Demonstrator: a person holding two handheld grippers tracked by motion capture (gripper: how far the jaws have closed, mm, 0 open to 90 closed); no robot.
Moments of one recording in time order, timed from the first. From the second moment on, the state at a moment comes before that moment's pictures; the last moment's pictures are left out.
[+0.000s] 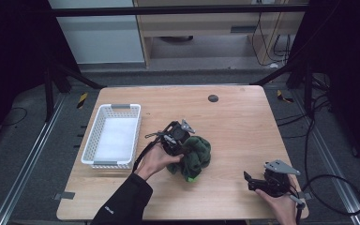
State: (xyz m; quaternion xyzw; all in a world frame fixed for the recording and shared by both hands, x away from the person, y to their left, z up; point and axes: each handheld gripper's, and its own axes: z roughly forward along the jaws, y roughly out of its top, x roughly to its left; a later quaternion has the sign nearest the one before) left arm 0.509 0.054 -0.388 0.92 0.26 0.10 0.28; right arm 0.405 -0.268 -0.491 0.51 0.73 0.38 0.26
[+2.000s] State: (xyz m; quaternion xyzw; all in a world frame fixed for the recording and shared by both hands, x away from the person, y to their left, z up) left arm 0.492 0.079 -0.414 0.90 0.28 0.11 0.31; right arm 0.406 -0.269 -0.493 0.51 0.73 0.37 0.26
